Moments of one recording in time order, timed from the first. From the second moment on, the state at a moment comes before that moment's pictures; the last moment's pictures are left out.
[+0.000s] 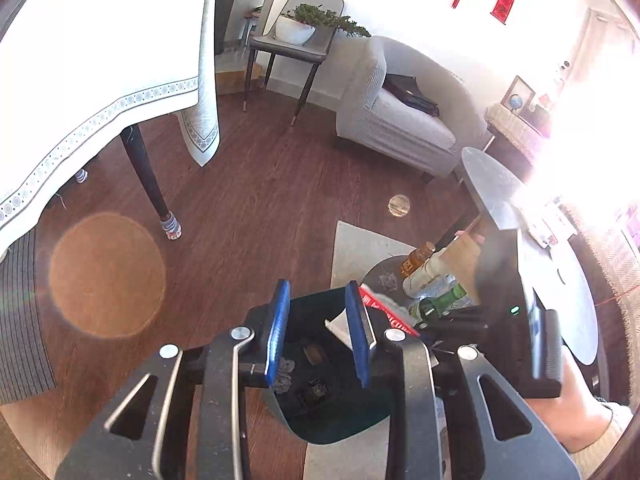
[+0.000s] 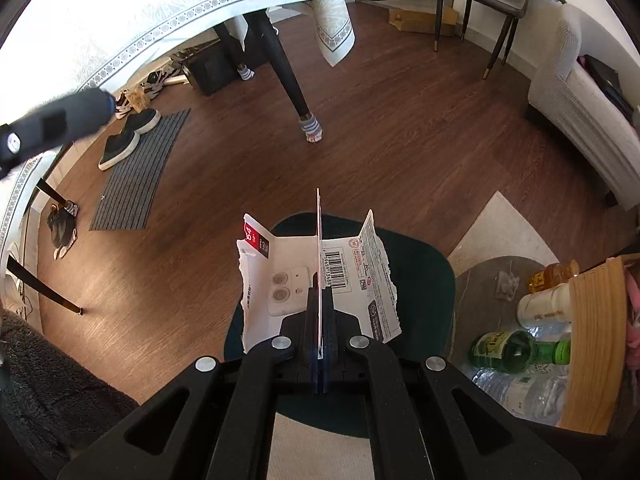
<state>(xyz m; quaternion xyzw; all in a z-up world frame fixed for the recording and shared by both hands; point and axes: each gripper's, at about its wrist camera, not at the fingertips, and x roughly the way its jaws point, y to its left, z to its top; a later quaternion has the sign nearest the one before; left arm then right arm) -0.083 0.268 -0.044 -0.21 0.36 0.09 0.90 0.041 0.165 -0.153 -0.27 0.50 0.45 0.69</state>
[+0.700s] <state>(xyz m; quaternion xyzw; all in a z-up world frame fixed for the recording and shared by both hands) -0.073 0.262 -0.005 -0.24 0.31 0.08 0.92 0.034 0.139 -0.218 -0.36 0.54 0.41 0.64</state>
